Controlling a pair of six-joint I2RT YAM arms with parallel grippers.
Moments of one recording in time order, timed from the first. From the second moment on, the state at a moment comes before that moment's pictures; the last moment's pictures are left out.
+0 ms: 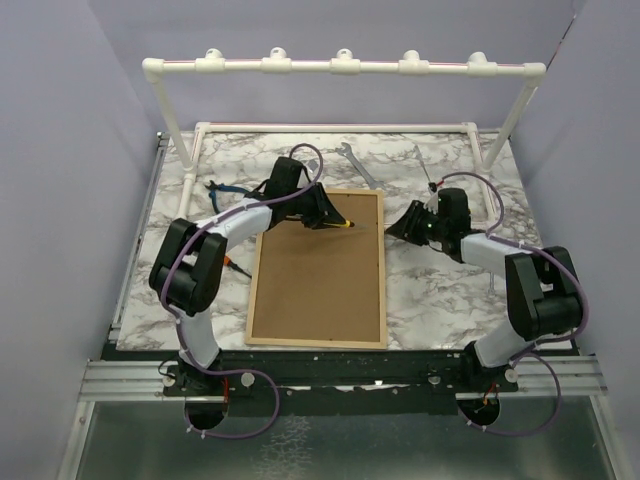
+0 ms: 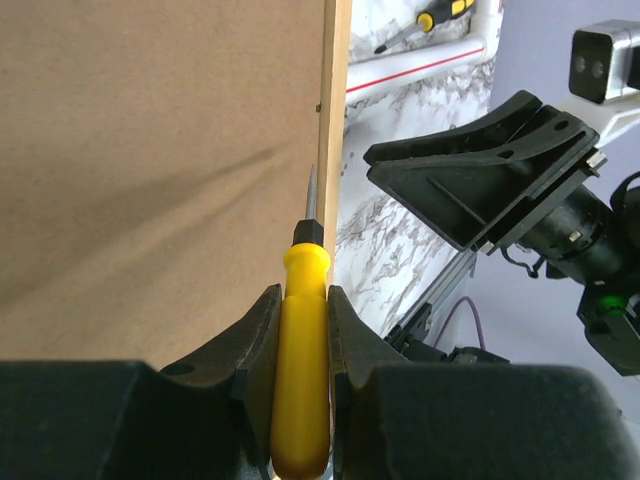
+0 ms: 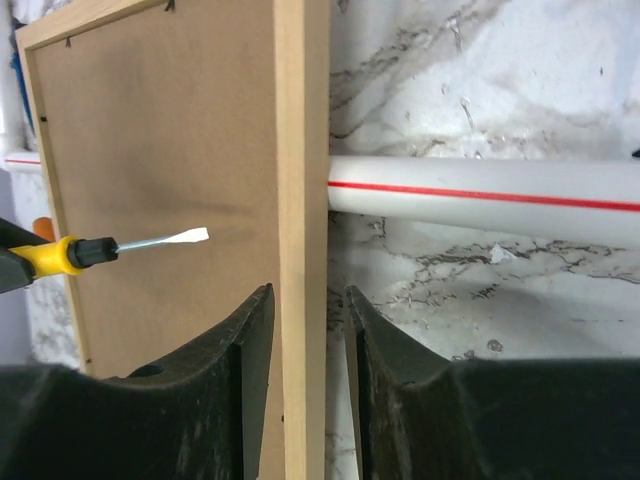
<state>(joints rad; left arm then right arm) -0.44 1.81 1.22 -0.09 0.59 -0.83 0.20 1.58 0.76 0.16 -0.38 0.56</state>
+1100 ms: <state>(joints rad) -0.45 1.98 1.30 -0.01 0.67 -0.89 0.13 1.77 0.70 0.49 -0.68 0.70</state>
